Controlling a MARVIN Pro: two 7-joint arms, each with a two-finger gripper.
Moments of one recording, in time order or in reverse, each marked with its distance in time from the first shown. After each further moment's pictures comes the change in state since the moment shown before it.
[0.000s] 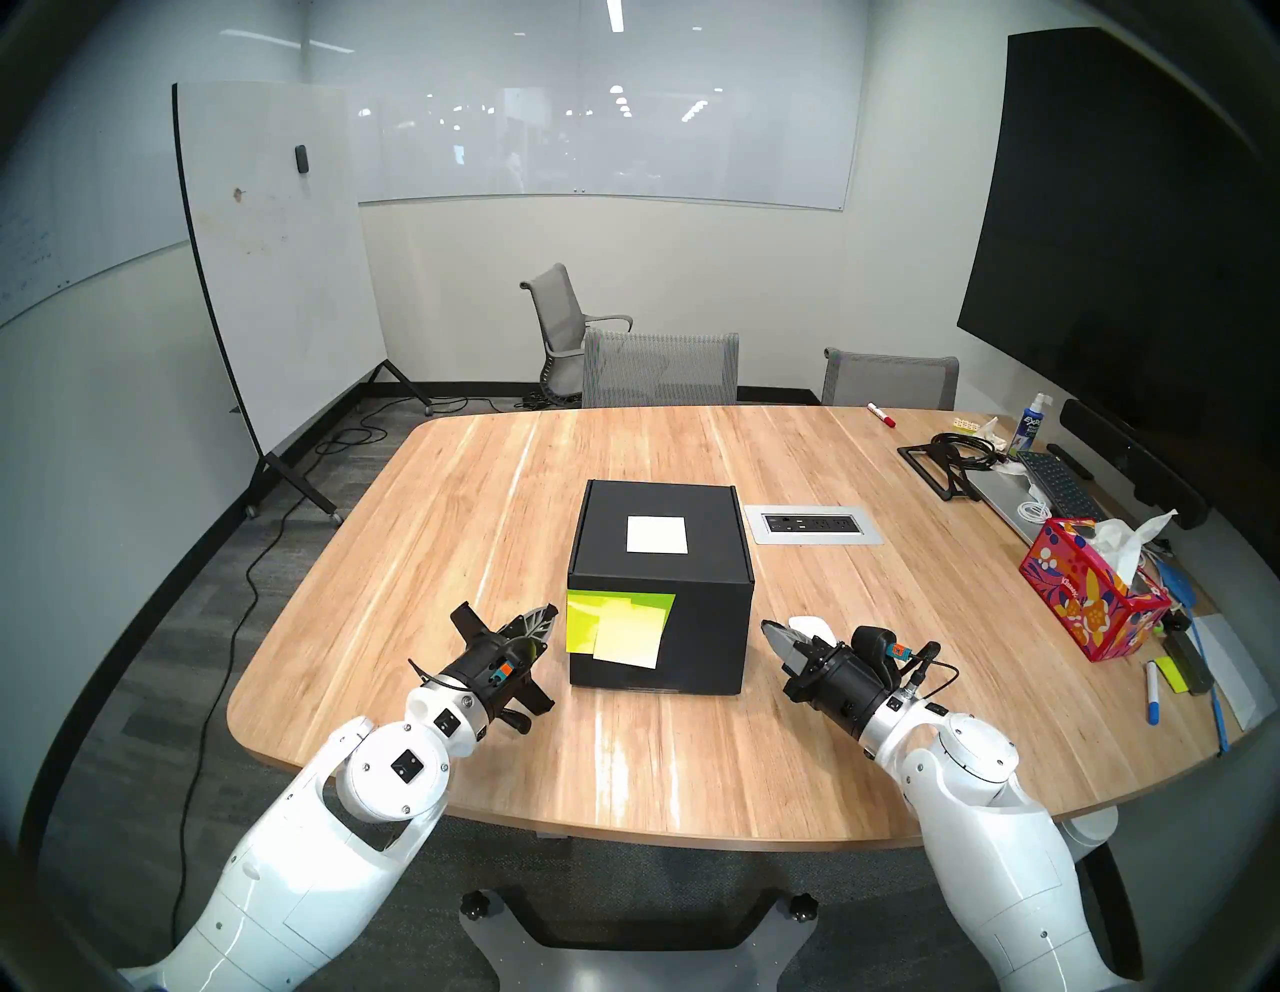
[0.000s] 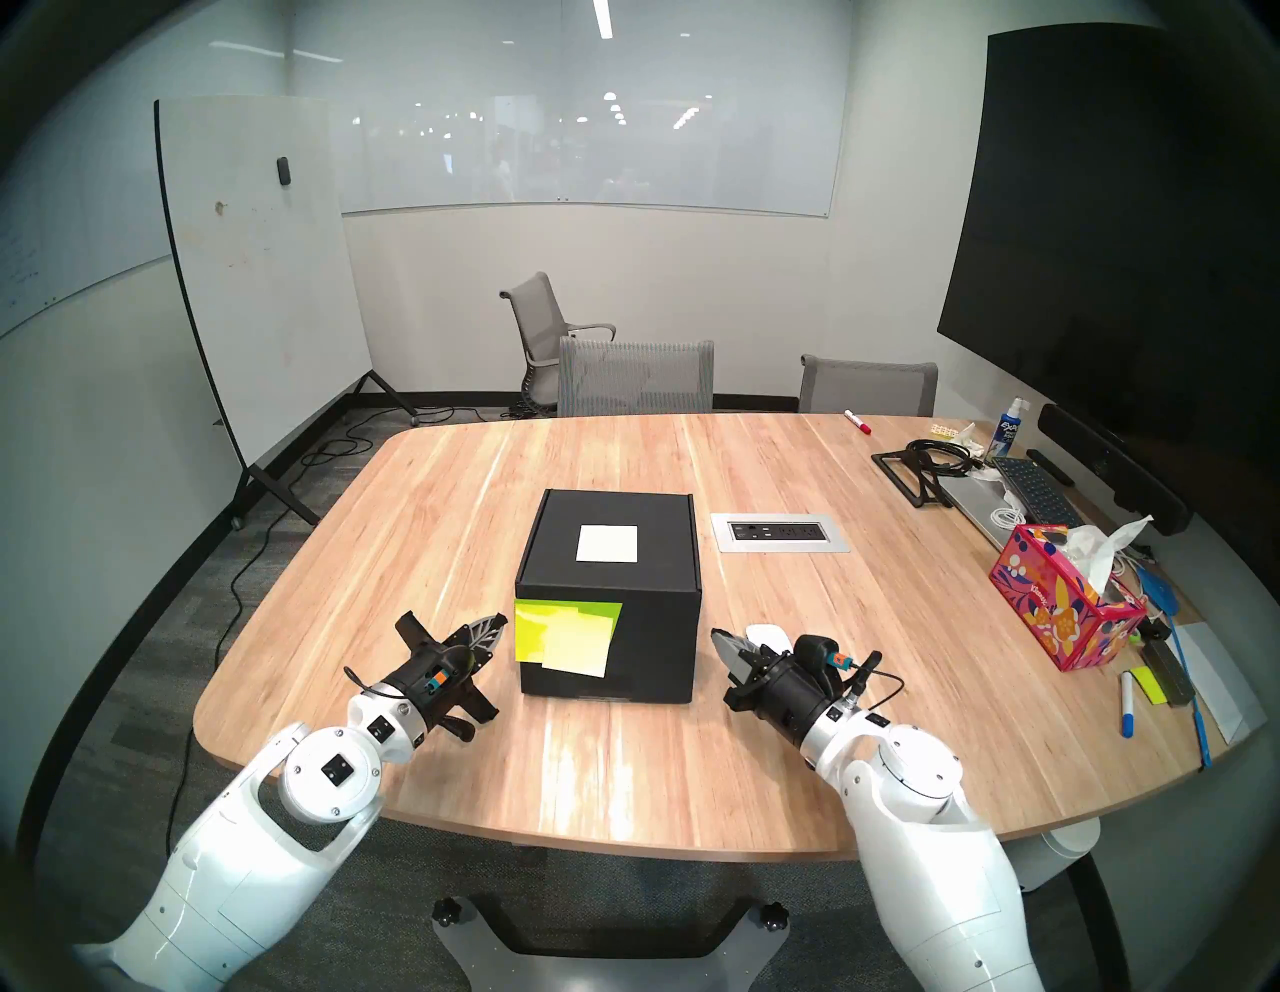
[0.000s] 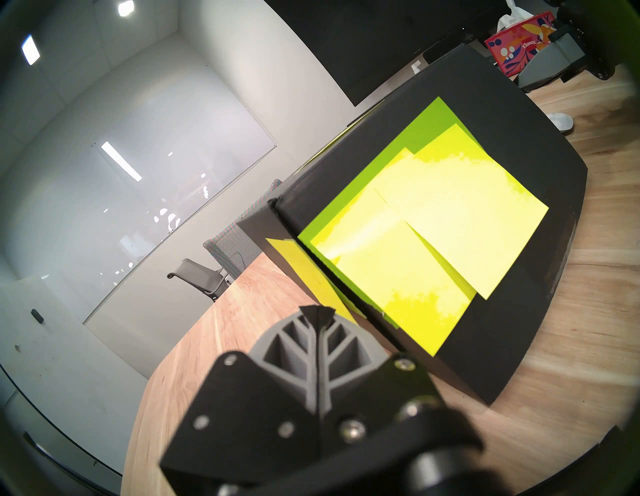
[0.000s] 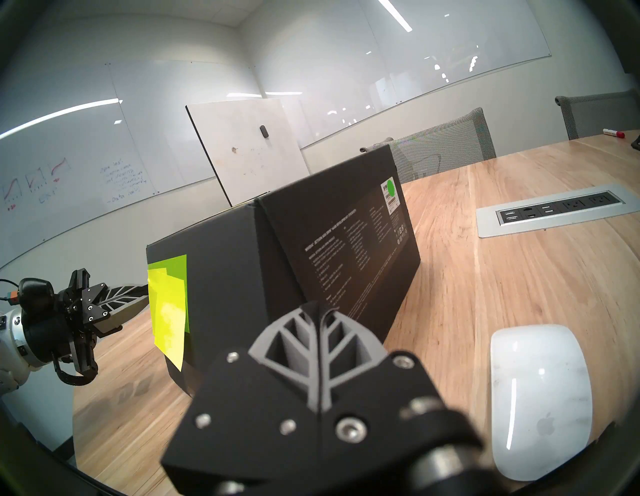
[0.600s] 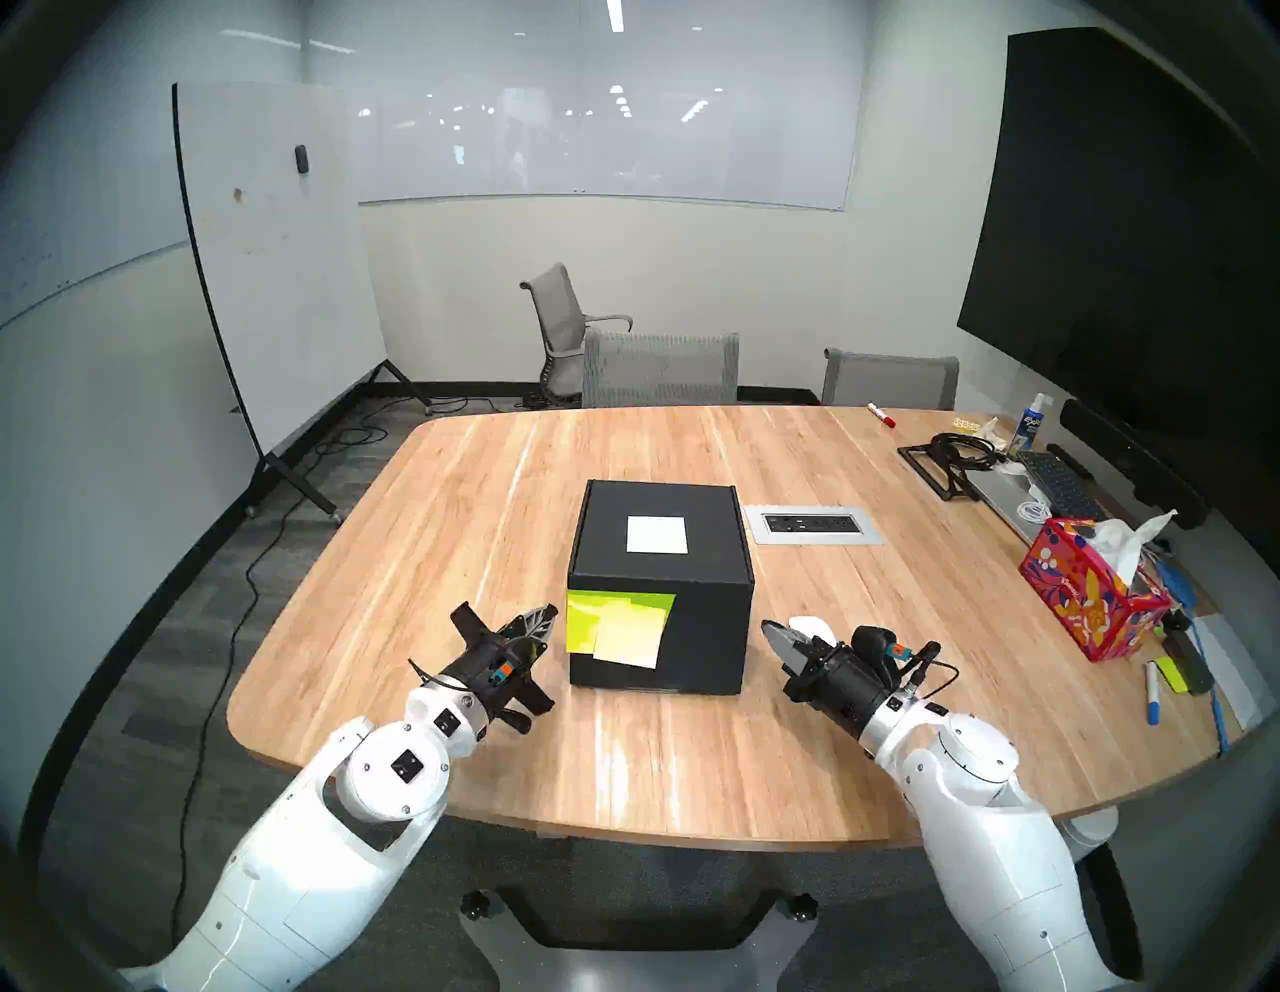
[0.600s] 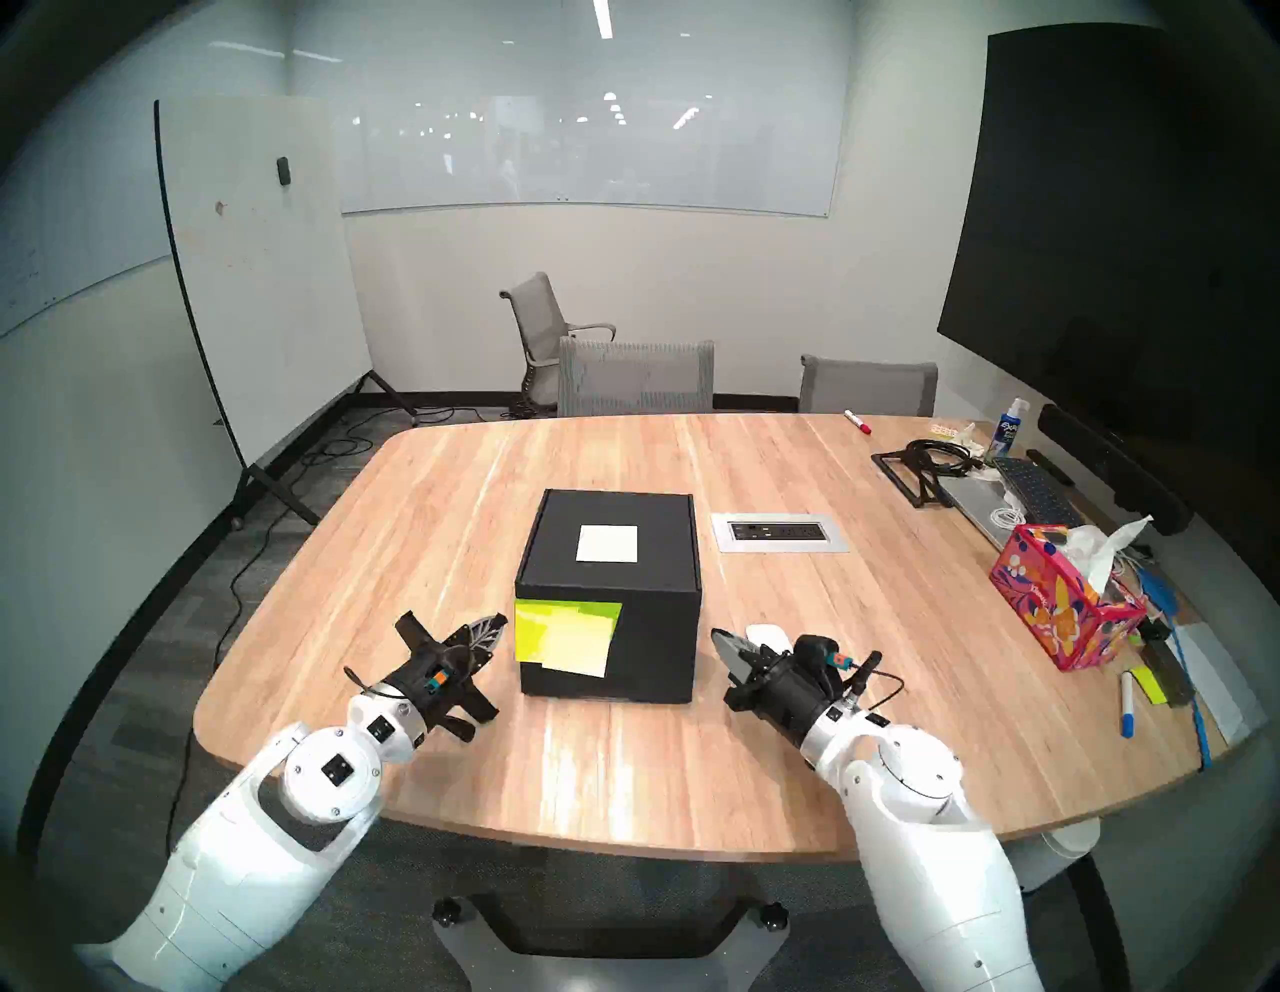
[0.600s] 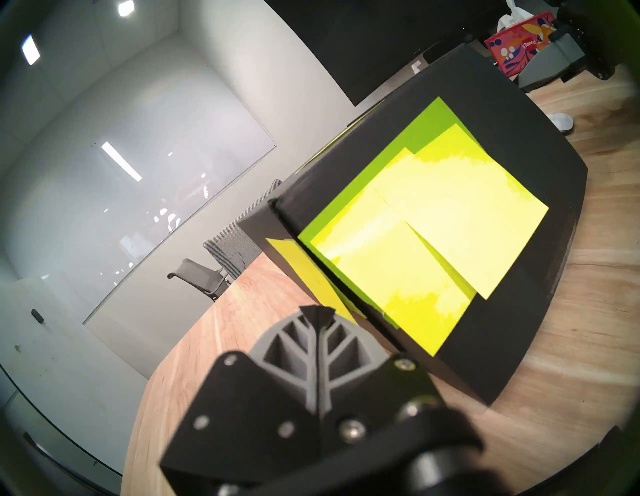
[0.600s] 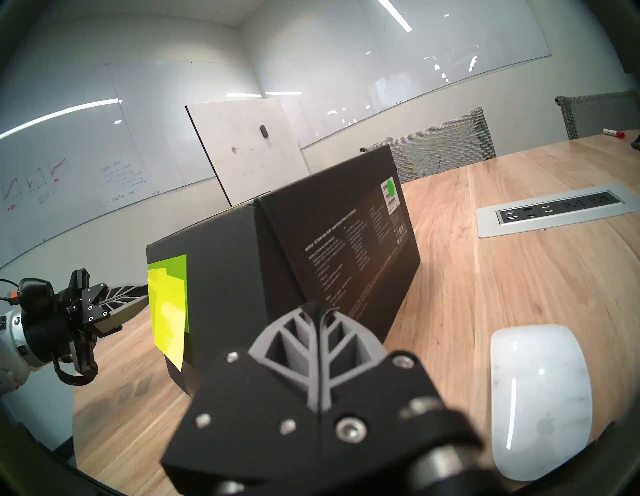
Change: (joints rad) left arm 0.000 0.000 0.000 0.000 0.000 0.000 0.000; right arm 0.000 -0.001 0.001 0.000 -0.001 0.000 0.001
